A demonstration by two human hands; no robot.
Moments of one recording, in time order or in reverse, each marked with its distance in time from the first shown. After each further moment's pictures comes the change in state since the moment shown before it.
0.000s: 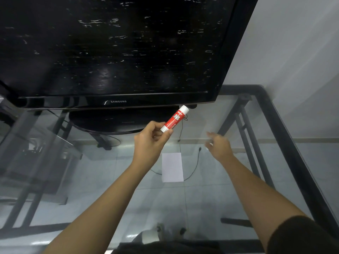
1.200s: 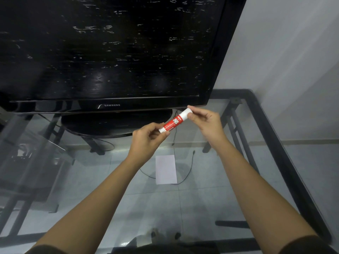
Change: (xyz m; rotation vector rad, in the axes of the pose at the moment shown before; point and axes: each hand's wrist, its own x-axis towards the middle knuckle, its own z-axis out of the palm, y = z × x) left_hand 0.013 -0.001 0.003 0.119 -0.121 0.093; right_hand -0.012 -0.075 -0.066 1.029 0.117 -0.207
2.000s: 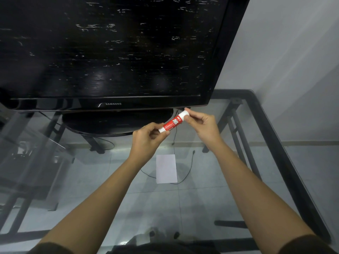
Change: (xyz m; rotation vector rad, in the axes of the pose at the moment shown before) left_hand -0.001 -0.005 0.004 -0.006 0.053 -0.036; right_hand -0.003 0.007 0.012 -0.046 -0.020 0.043
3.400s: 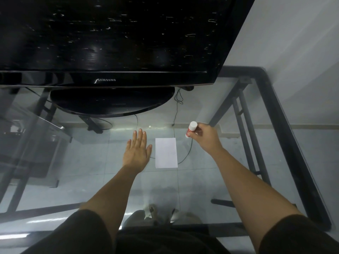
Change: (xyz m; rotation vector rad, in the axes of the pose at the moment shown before) left_hand -0.048 -0.166 0.044 0.866 -0.419 -0.173; right_hand -0.017 0.105 -0.011 -0.538 -0.048 0.136
